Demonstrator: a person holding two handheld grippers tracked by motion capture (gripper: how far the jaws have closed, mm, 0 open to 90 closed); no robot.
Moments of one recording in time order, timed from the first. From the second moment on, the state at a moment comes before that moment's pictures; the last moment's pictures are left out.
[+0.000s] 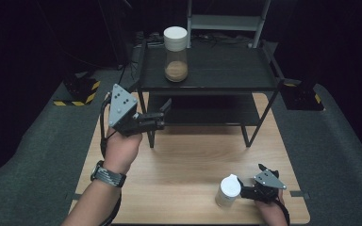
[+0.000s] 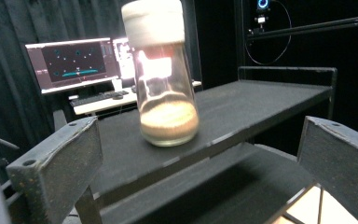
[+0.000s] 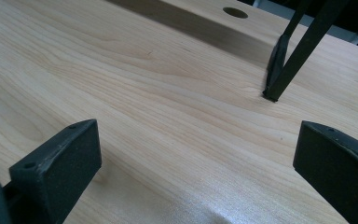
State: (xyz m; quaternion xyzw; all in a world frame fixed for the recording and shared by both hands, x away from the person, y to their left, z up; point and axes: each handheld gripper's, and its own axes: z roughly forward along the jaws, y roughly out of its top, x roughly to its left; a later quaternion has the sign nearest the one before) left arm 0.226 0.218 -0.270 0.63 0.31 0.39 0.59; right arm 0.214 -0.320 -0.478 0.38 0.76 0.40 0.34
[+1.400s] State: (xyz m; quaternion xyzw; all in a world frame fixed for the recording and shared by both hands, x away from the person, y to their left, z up) left arm 0.194 0.242 -0.454 0.71 0.37 0.32 0.50; right arm 0.214 -0.318 -0.478 0.37 0.76 0.40 0.35
